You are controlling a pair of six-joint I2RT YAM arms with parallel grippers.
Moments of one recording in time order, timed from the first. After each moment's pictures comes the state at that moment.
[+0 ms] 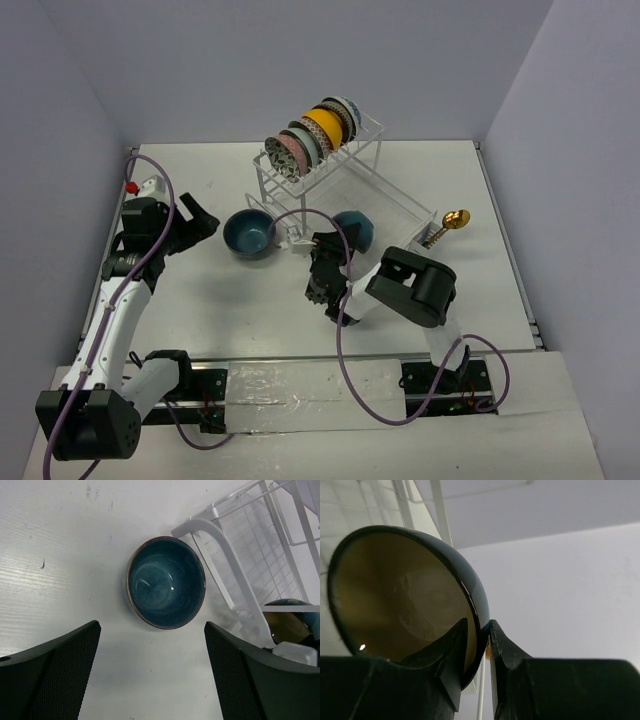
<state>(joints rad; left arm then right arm) -0.01 0.98 0.82 -0.40 0.18 -0.52 1.03 2.01 0.75 1.44 1.35 -1.60</state>
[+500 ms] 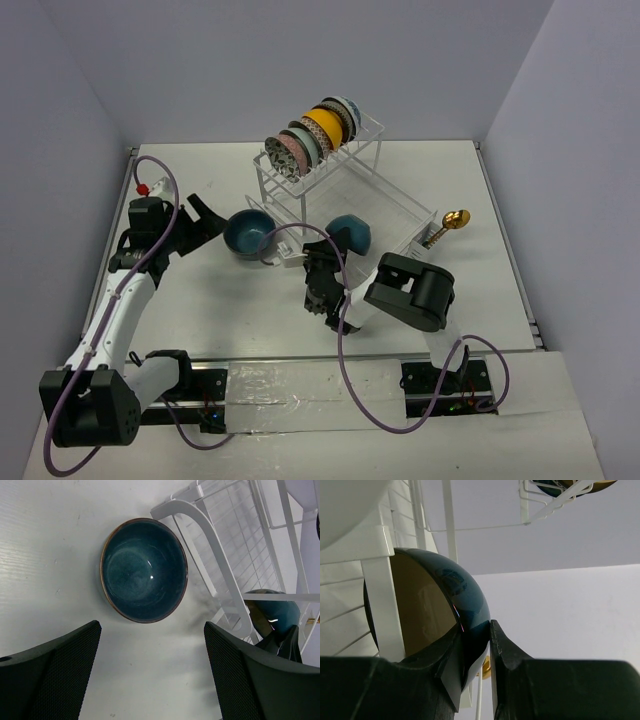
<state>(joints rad) -0.01 1.04 0.79 -0.34 0.31 -0.59 1.09 2.00 0.71 1.41 1.26 -1.63</state>
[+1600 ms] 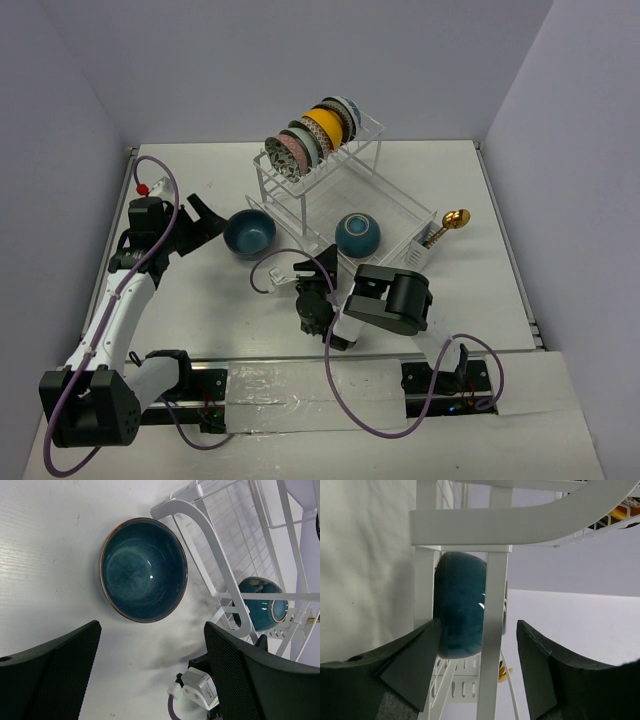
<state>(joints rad) -0.01 1.05 0.79 -0.34 0.31 -0.59 1.19 2.14 0.70 1.35 1.27 -1.54</state>
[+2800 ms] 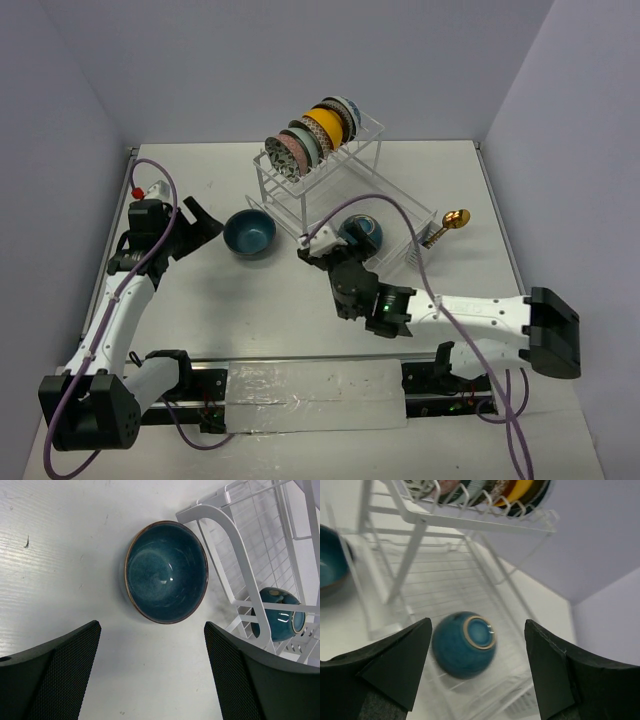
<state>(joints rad) -0.01 1.03 0.79 -0.39 0.21 -0.59 1.24 1.27 0.74 0.51 1.13 -0.56</state>
